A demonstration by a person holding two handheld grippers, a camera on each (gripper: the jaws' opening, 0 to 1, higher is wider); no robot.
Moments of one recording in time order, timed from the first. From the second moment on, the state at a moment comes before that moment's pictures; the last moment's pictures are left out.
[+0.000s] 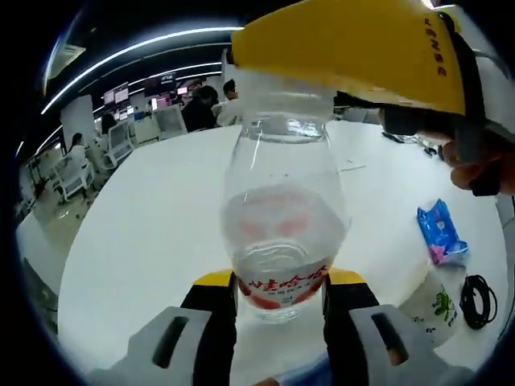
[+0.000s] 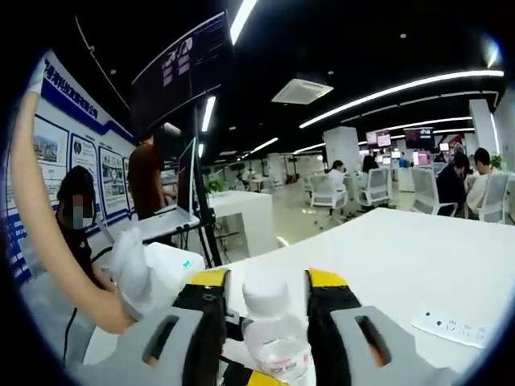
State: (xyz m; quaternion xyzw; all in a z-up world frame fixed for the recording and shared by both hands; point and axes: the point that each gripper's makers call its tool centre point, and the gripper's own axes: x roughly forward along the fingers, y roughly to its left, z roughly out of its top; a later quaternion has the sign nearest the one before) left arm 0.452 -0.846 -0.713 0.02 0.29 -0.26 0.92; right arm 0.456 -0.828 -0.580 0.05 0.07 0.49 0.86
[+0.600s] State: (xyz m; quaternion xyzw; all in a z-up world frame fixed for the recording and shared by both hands) left arm 0.438 -0.843 -0.664 0.01 0.22 -0.28 0.93; right arm 0.431 -0.839 -0.560 0.06 0.07 0.48 0.87
